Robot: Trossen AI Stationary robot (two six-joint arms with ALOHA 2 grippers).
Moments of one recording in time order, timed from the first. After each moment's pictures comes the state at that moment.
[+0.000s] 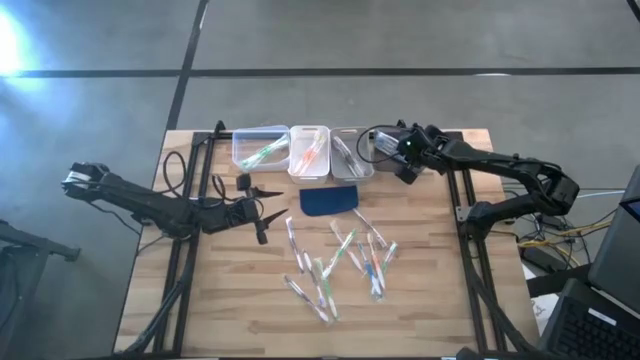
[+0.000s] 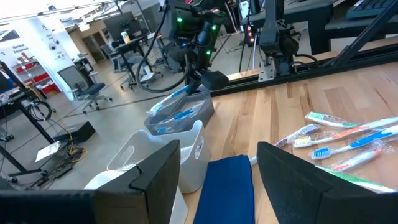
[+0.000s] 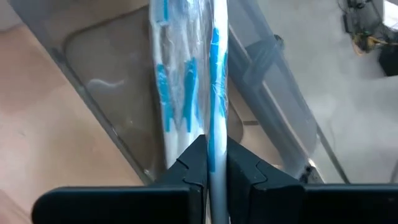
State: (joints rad) left arm -0.22 0.93 0.42 0.43 -0.58 0.26; right arm -0.67 1.29 0.76 -0.51 0.43 -0.19
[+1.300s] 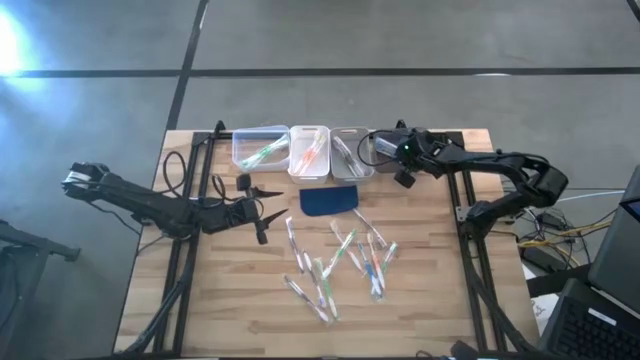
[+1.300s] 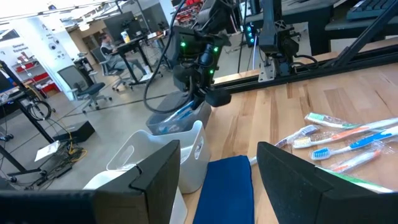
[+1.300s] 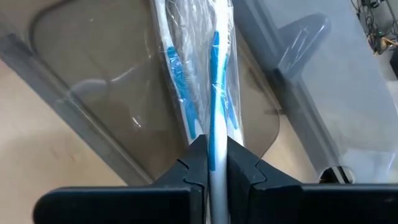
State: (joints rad) left arm -0.22 0.93 0.42 0.43 -0.58 0.26; right arm -0.74 1.41 0.63 -0.27 0.38 -0.27
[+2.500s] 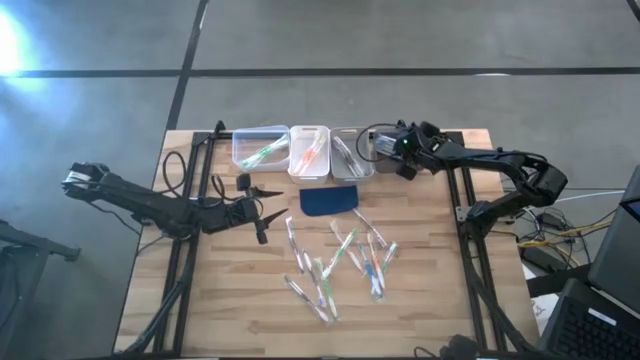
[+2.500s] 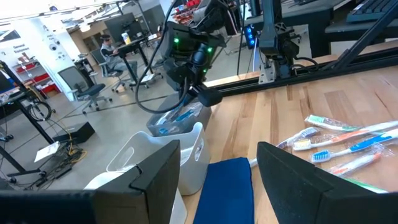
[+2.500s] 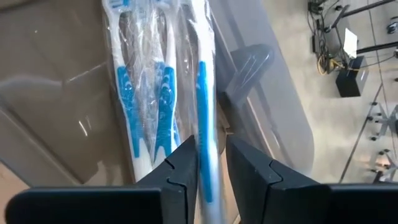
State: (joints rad) left arm -0.22 0.93 0.42 0.43 -0.58 0.26; right arm -0.74 1.41 0.69 -0.26 0.50 -0.42
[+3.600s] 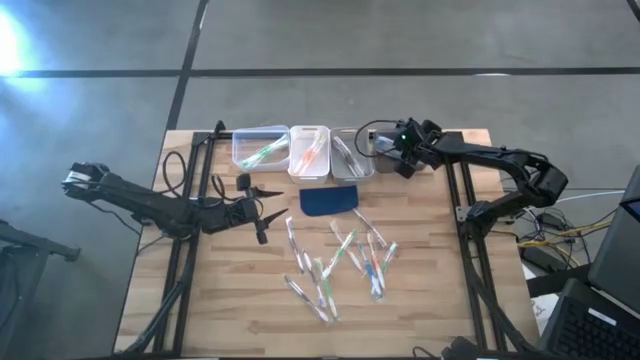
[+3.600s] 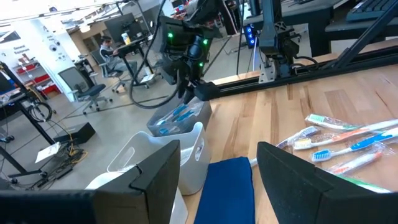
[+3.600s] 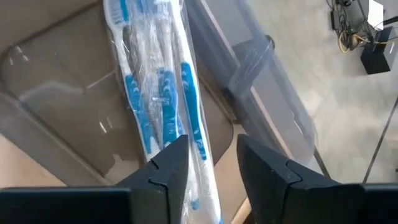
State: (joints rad) left arm -0.22 0.93 0.42 0.43 -0.58 0.26; right arm -0.73 1.41 0.78 -0.42 0.46 -0.27
